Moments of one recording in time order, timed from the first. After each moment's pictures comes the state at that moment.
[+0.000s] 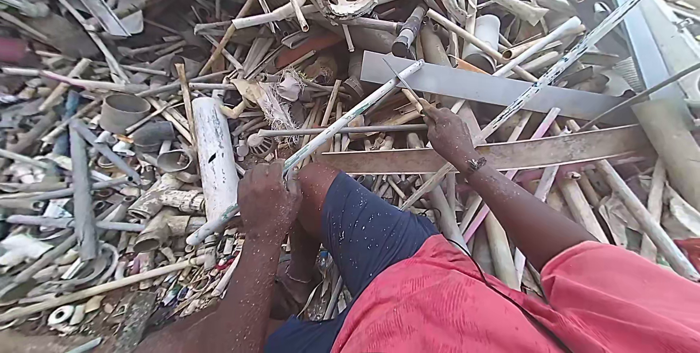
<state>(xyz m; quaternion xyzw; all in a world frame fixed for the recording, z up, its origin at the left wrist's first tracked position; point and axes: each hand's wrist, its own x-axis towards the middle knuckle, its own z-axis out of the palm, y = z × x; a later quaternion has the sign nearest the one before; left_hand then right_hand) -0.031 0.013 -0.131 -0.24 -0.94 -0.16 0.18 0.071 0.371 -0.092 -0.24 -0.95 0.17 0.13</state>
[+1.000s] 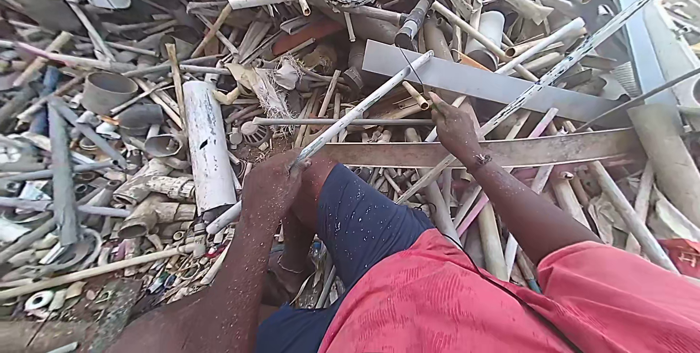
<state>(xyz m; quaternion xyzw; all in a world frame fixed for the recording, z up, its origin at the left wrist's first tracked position) -0.033 0.014 -0.126 -0.28 -0.93 -0.22 0.03 0.089 0.378 -0.102 -0.22 -0.94 0.21 0.16</state>
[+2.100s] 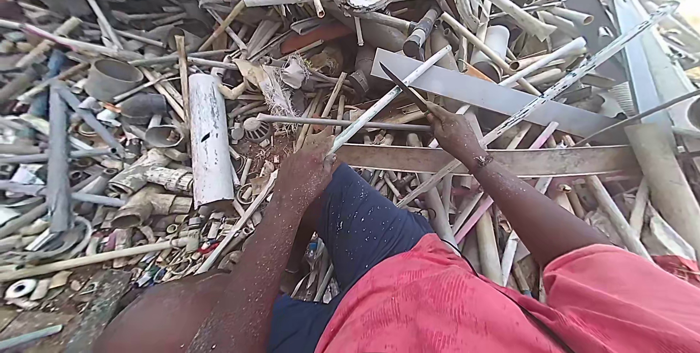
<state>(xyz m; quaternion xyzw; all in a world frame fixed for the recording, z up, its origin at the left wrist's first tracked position) -0.030 0.057 -0.117 -0.30 -0.94 -0.18 -0.04 0.065 0.384 -0.094 -0.17 -0.97 0.17 0.10</state>
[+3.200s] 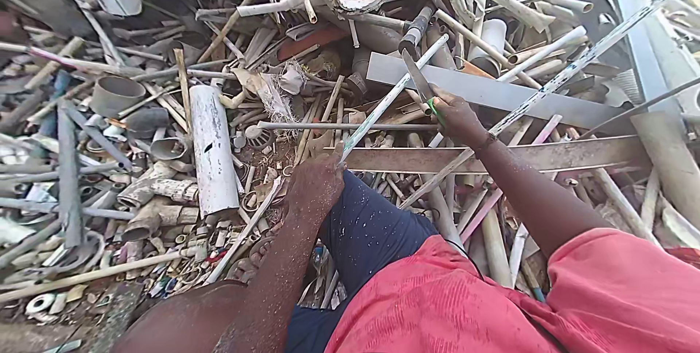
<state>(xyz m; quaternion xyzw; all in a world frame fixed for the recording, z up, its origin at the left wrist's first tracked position) -0.016 0.076 -0.129 -0.32 -0.93 -0.20 0.00 0.042 0.416 -0.092 -0.22 -0.84 0.49 0.06</state>
